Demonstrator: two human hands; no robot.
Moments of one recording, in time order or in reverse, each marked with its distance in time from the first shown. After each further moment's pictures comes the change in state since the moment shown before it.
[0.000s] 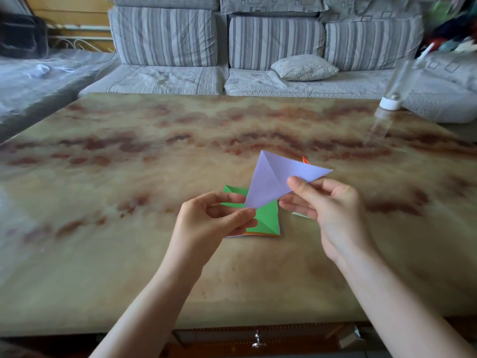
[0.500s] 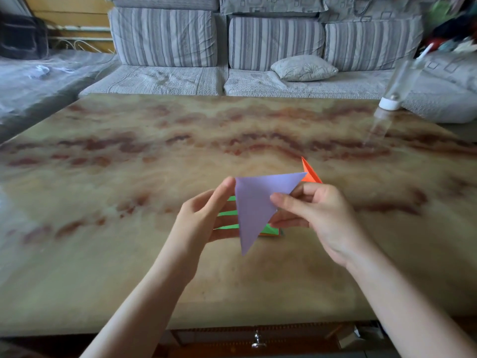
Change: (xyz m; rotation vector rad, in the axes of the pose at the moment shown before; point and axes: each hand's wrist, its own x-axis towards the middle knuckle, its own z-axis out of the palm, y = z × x) left_hand 0.002 0.002 -0.006 -0.057 -0.085 -0.084; right_hand -0.001 0.001 -0.007 -0.172 -0.305 0.072
